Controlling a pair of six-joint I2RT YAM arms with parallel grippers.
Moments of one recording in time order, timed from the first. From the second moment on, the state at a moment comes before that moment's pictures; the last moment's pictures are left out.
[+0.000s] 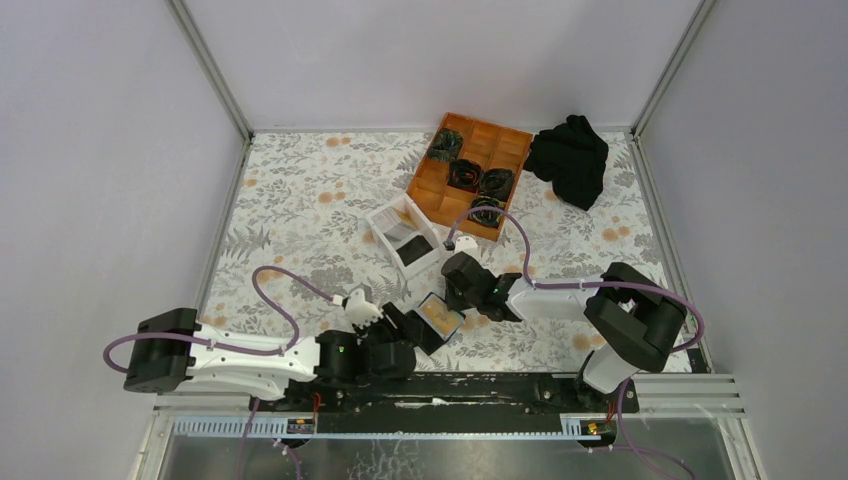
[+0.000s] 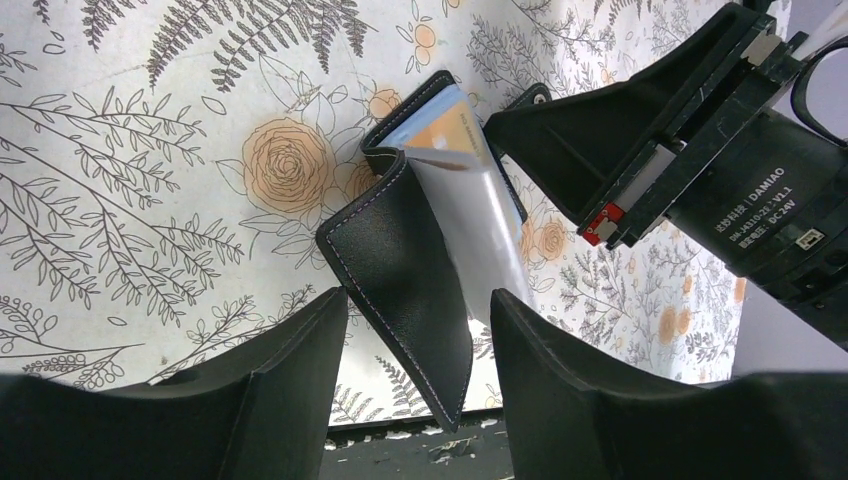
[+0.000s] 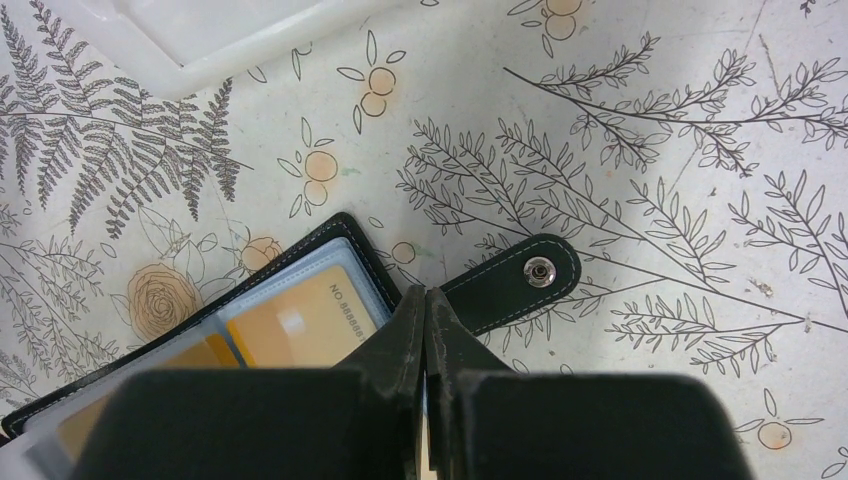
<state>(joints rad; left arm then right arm) -1.48 1.08 0.47 -0.42 -0.82 -1.74 0.96 1.60 0.71 0.01 0.23 0.64</state>
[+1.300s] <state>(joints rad) -1.48 1.31 0.71 -0.44 -1.02 -1.74 0.96 1.60 0.71 0.01 0.23 0.64</state>
